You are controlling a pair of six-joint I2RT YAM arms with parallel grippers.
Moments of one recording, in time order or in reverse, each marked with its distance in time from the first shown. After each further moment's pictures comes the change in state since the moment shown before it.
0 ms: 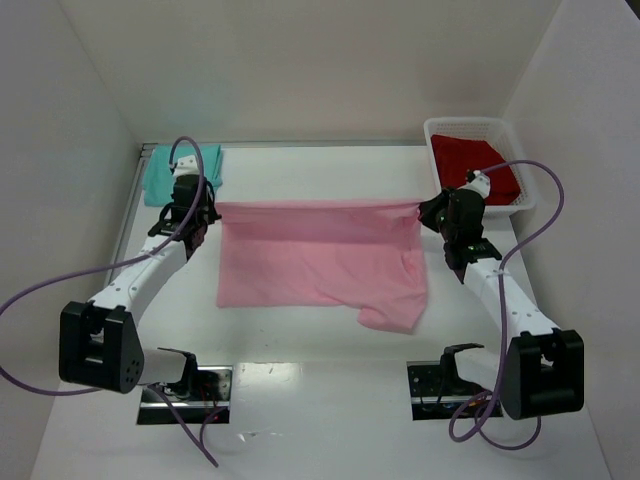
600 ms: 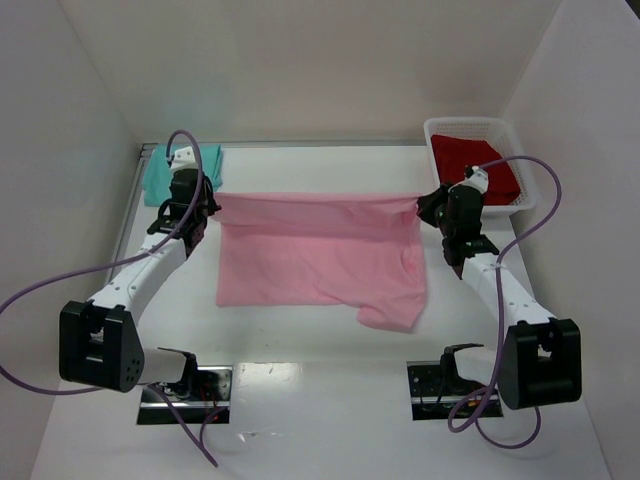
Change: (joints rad) left arm 0.000 0.011 0.026 0.066 -0.002 0.003; right arm -0.005 0.053 0.013 0.071 -0.022 -0.009
